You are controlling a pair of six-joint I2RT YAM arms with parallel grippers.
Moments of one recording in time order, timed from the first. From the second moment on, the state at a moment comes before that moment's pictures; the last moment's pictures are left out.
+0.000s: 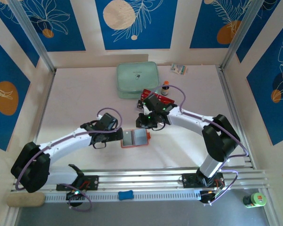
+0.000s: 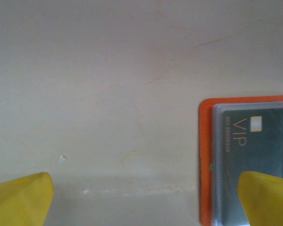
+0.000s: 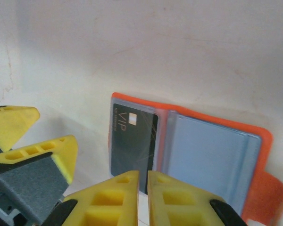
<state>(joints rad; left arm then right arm) -0.69 1.27 0.69 -0.57 -0.16 -0.75 0.72 1.66 1.10 -0.48 -0.36 0.69</state>
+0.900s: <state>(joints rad) -0.92 1.46 0.84 -0.52 -0.24 -0.88 0.65 1.77 1.11 -0.53 -0.37 0.55</state>
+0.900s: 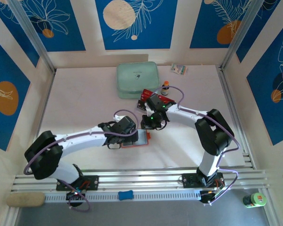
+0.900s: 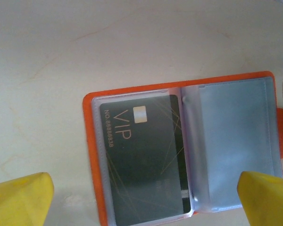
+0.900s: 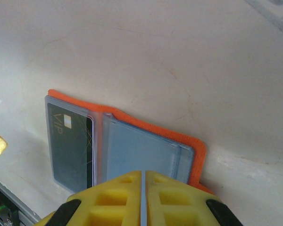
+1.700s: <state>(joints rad) -0.95 1.52 0.83 -0.47 -0.30 -0.88 0.66 1.85 1.10 -0.50 -0.42 0.54</state>
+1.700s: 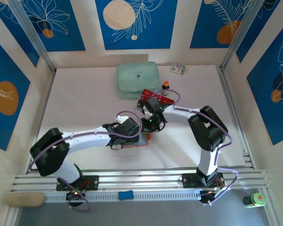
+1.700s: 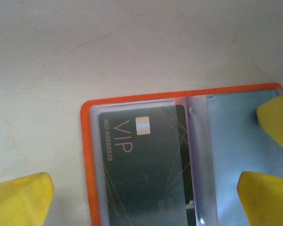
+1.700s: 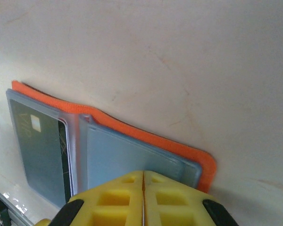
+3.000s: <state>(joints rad) -0.95 1.53 0.84 -0.49 -0.28 -0.76 0.67 1.73 1.07 -0.50 -0.39 0.60</state>
